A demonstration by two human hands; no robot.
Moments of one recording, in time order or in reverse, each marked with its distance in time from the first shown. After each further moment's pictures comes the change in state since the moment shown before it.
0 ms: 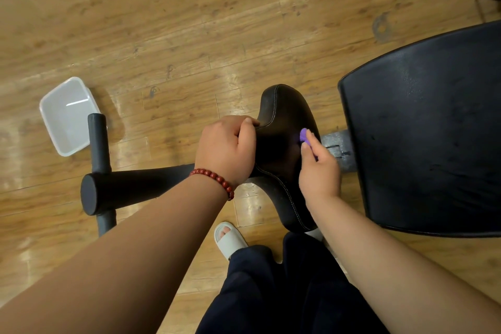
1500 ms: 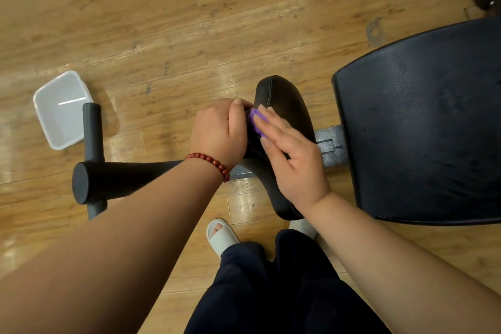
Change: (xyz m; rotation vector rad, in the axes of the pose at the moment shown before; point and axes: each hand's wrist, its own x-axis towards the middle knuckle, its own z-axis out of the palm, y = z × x) left_hand -0.009 -0.005 0.004 -0.038 0.114 0.084; right_hand -0.025 -0.005 0.001 -0.090 -0.284 -0.893
